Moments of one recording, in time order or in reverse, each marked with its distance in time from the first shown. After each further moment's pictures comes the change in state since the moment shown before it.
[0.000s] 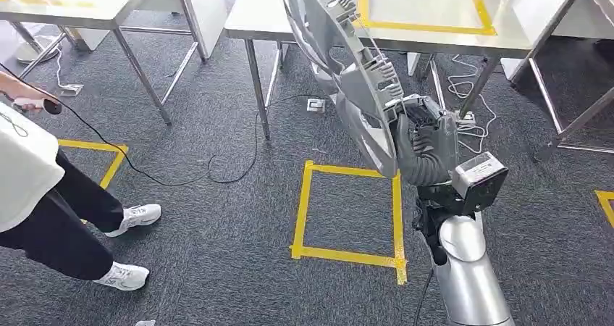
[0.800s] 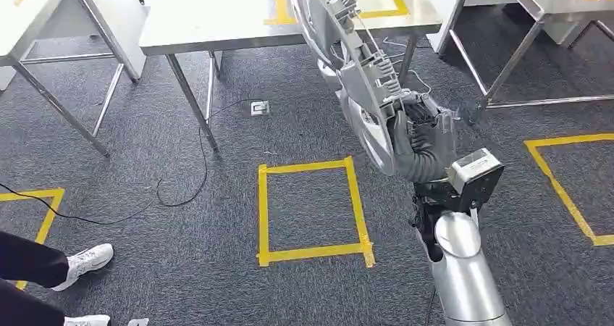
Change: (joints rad) left arm 0.000 0.013 -0.011 -0.021 0.001 0.000 0.003; right arm -0.010 0.013 -0.003 0.017 0.002 -0.001 -0.009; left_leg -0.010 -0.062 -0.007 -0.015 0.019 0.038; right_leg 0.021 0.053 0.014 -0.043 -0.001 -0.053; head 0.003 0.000
